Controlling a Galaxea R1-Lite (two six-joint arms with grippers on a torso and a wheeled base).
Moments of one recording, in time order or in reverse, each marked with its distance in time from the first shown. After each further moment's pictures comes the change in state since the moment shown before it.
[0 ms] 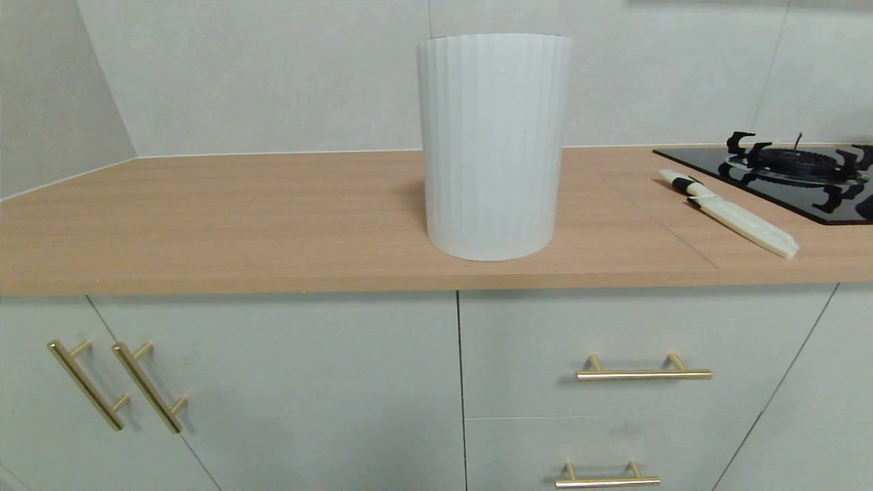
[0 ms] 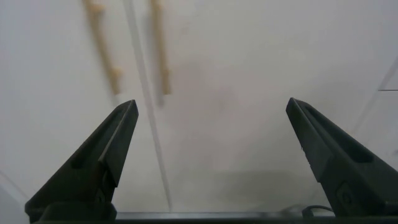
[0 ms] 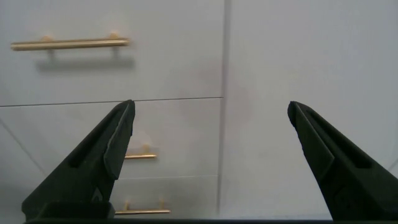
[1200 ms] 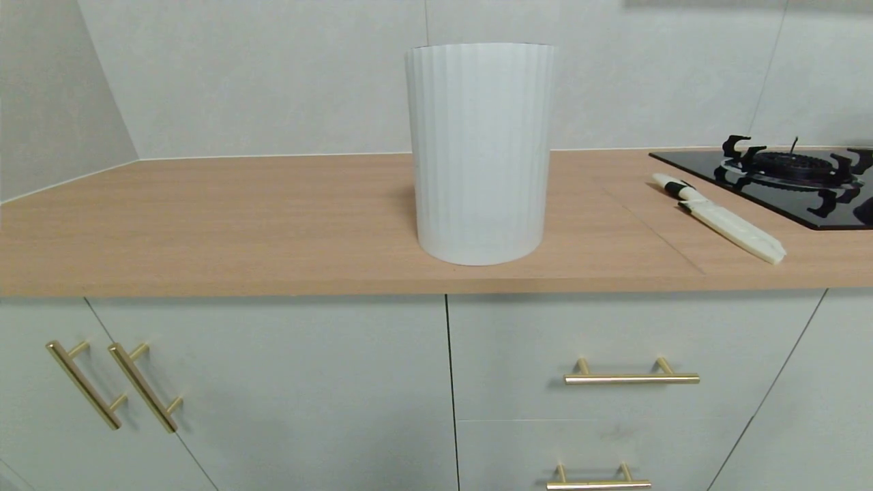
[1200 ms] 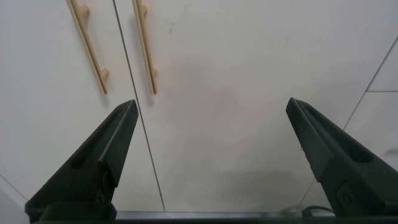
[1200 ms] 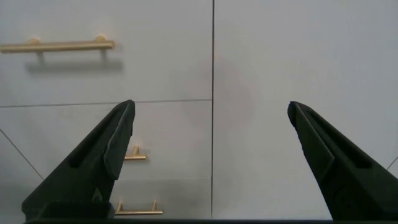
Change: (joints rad) left arm 0.000 0.000 0.000 0.000 0.000 -0.001; right arm 0.000 0.000 0.000 0.000 0.000 0.000
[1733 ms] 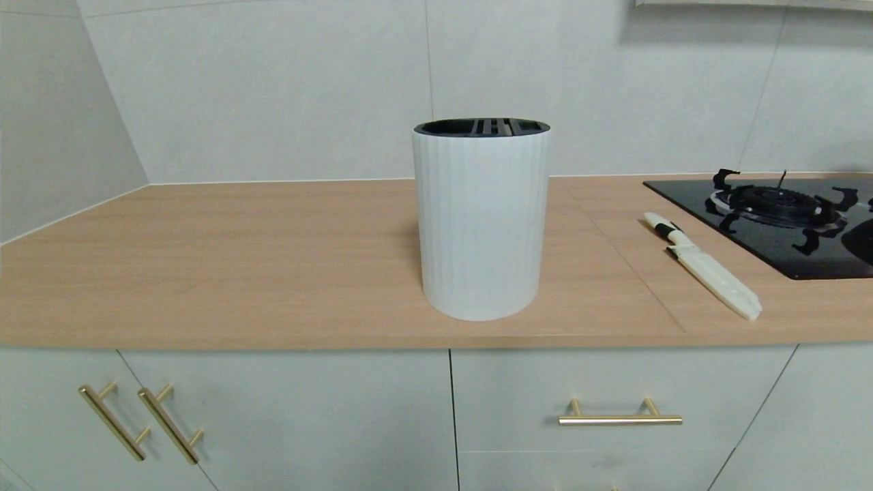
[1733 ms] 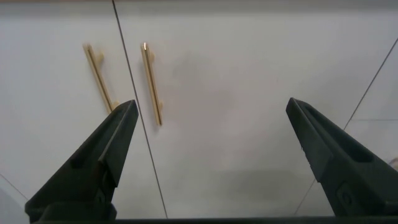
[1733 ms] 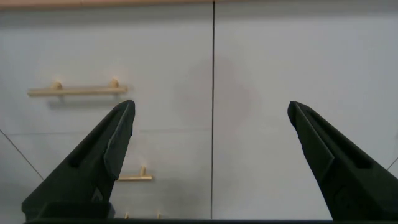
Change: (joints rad) left arm 0.000 0.000 0.000 0.000 0.000 0.000; right arm 0.000 0.000 0.000 0.000 0.000 0.000
